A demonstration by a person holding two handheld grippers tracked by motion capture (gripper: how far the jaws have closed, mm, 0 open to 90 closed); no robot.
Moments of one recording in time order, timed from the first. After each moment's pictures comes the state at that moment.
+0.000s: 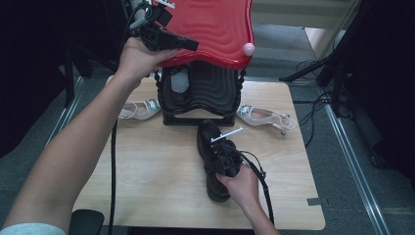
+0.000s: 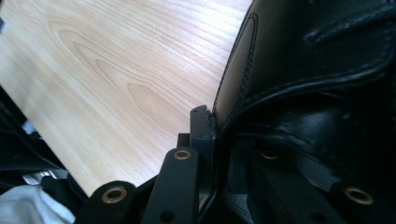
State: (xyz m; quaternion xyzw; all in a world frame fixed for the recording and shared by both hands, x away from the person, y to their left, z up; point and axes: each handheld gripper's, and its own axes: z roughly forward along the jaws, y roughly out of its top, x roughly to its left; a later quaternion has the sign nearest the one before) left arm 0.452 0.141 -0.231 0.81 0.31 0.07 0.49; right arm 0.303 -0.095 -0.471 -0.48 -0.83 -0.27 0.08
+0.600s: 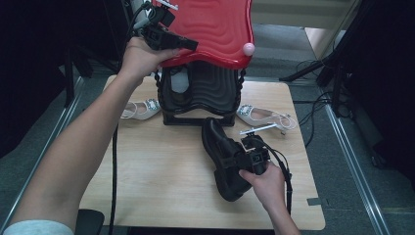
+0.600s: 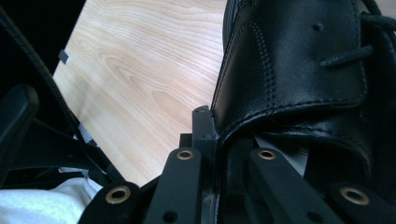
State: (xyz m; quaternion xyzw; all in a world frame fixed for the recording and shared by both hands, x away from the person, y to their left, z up) left arm 0.465 0.139 -0.238 0.81 0.32 0.08 0.48; right arm 0.298 -0.156 -0.434 -0.48 -0.80 -0.34 0.12
